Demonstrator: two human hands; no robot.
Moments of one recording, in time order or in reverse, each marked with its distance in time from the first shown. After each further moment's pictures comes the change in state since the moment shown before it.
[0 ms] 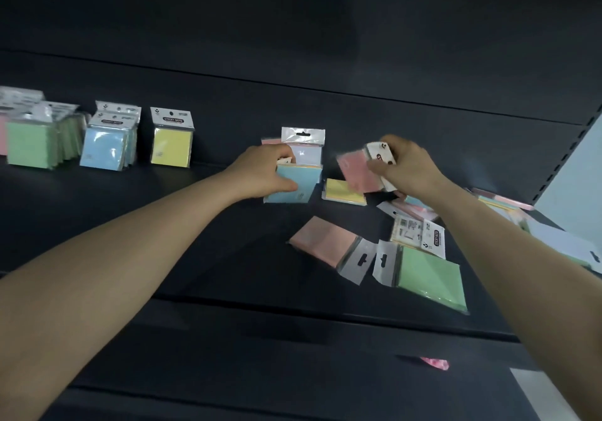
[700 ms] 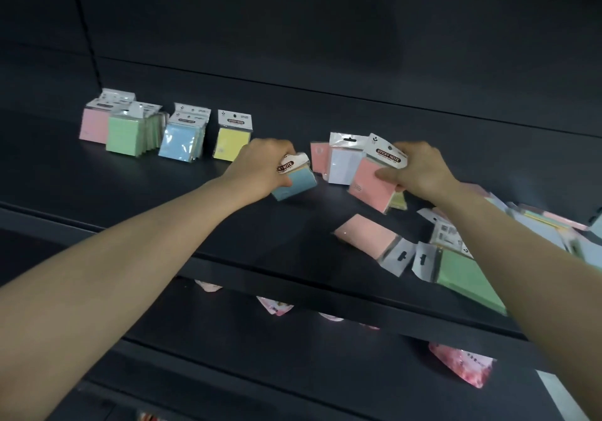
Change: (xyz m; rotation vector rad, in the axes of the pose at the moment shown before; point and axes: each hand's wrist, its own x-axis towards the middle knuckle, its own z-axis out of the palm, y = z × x) left_hand -0.082 -0.012 -0.047 0.169 0.233 -0.078; right_hand -0.009 -0.055 0.018 -0.013 -0.088 -0.037
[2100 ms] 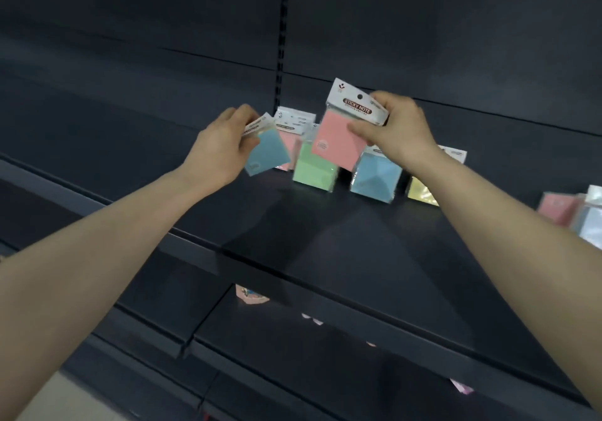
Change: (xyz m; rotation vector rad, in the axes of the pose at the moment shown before) left_hand -0.053 -0.413 -0.185 0.064 0.293 -0.152; right_hand 0.123 -0.392 0.242 0.327 0.062 -0.325
